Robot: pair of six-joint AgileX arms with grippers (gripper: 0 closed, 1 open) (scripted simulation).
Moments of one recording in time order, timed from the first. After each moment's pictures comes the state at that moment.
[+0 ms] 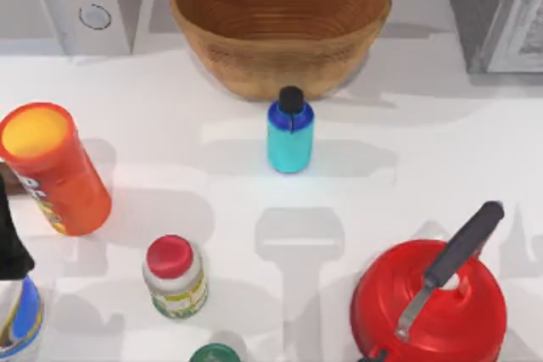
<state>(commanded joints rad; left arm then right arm) 0.00 0.00 0.00 0.00 0.00 0.00 0.00 0.00 0.00 0.00 0.00 0.00</state>
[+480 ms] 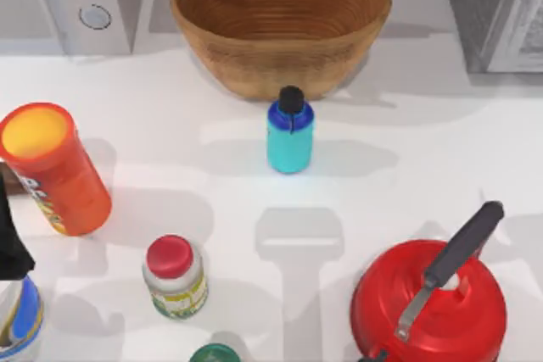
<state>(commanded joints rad) 0.00 0.00 0.00 0.00 0.00 0.00 0.16 0.22 0.17 0.02 0.02 0.01</state>
